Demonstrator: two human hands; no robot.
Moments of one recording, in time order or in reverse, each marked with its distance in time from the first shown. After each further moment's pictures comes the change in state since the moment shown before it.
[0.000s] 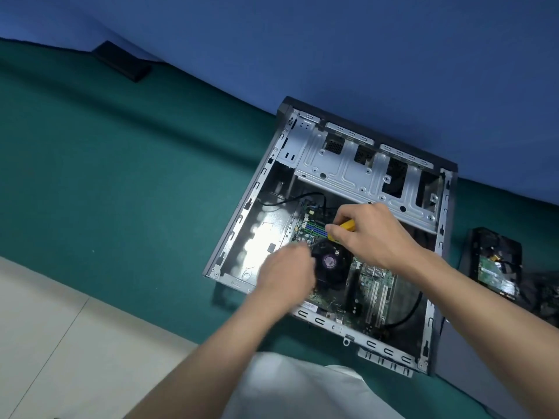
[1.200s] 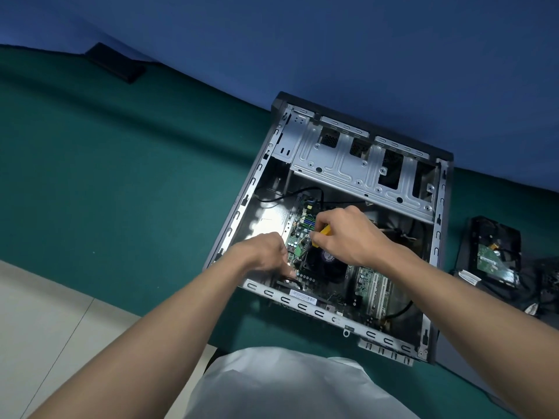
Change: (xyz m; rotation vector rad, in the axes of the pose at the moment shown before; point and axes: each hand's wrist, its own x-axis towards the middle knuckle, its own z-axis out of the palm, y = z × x) left_hand 0.038 -0.043 -0.026 -0.111 -0.531 -0.154; right_hand 0.006 -0.008 0.026 -0.022 -0.144 0.006
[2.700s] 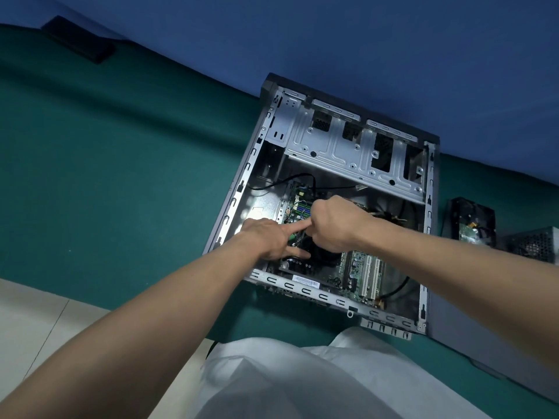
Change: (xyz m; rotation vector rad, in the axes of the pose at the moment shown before) left_hand 0.025 0.004 0.006 0.682 0.095 0.160; right_hand -0.003 -0.046 -0.009 -0.273 -0.206 0.138
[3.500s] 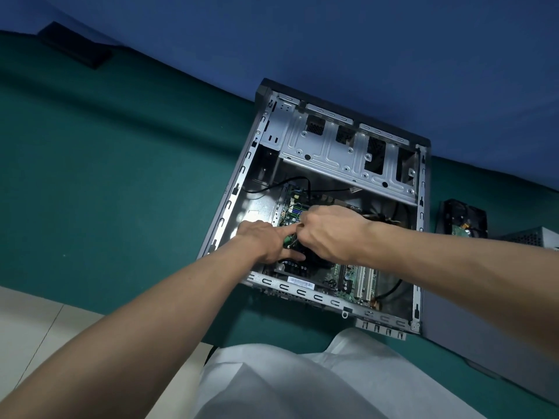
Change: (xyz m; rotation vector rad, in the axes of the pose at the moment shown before) left_hand 0.000 0.002 0.004 0.019 0.027 -0.059; right_hand -0.010 0.004 0.004 -0.469 0.035 -0.474
